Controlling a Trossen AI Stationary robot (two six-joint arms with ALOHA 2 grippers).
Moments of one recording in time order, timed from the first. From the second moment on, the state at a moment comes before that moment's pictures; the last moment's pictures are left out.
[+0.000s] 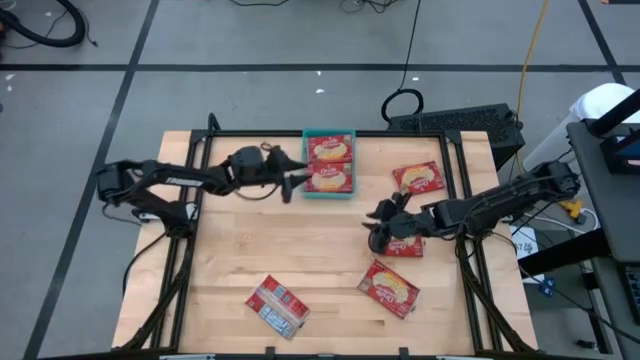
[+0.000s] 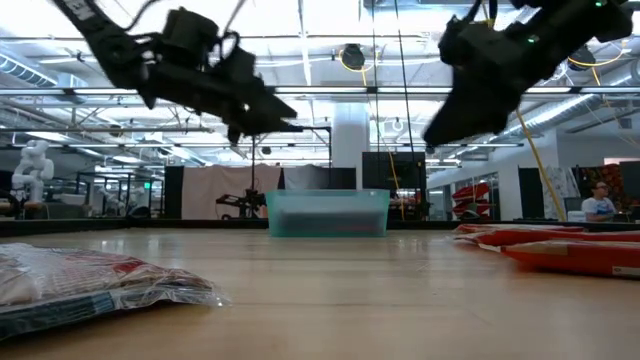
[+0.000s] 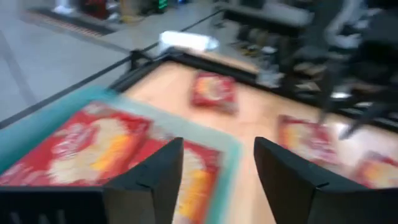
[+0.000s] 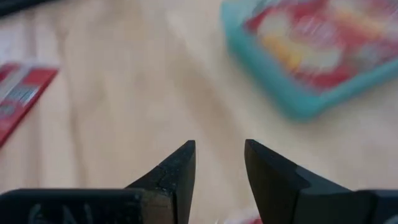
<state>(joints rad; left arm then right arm) 0.37 1.42 0.59 0.61 0.17 -0.15 0.24 1.22 0.60 -0.13 0.45 0.56</state>
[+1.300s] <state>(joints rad) 0.00 1.28 0.28 0.85 -0.14 -0.03 0.43 1.55 0.60 -0.16 0.40 0.21</state>
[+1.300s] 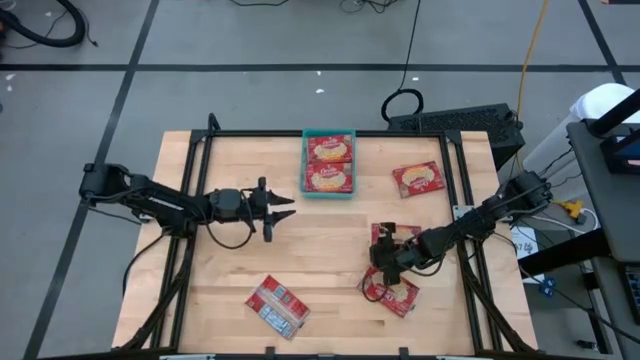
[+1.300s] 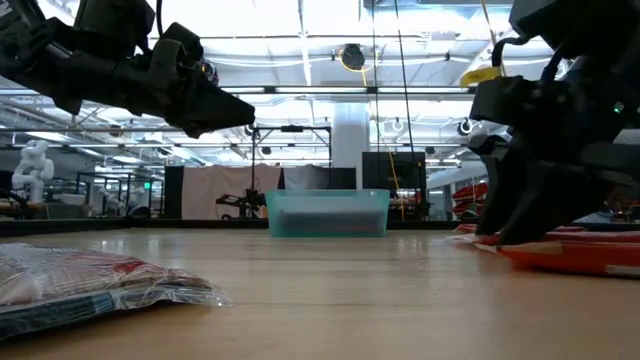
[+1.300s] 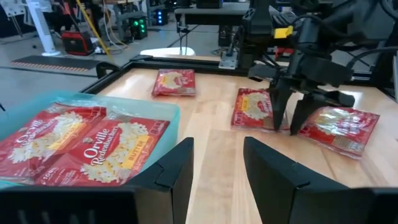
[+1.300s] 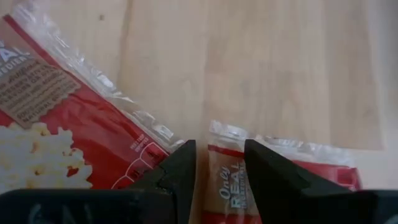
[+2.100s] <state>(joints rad) -0.10 1.29 0.28 0.90 -0.23 0.00 0.25 1.49 0.60 0.28 0.67 0.30</state>
